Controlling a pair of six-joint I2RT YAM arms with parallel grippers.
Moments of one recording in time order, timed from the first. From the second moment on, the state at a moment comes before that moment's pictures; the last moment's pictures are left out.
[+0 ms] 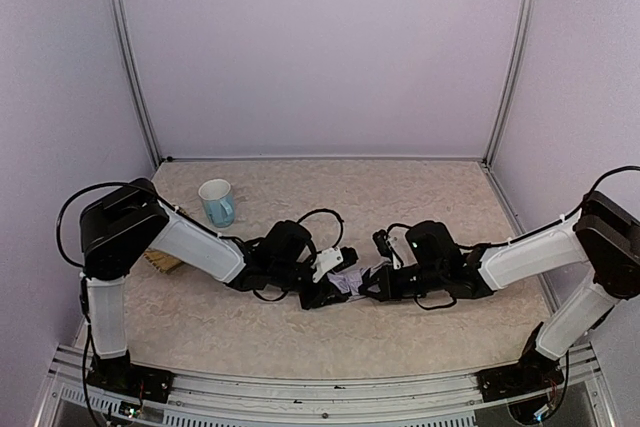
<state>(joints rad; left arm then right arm) -0.94 2.03 1.00 0.31 0.36 0.23 0.85 1.56 0.59 0.30 -0.32 0.69</state>
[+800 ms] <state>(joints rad) -0.90 2.03 1.01 0.29 0.35 0.26 0.95 1.65 0.68 0.11 0.14 0.55</state>
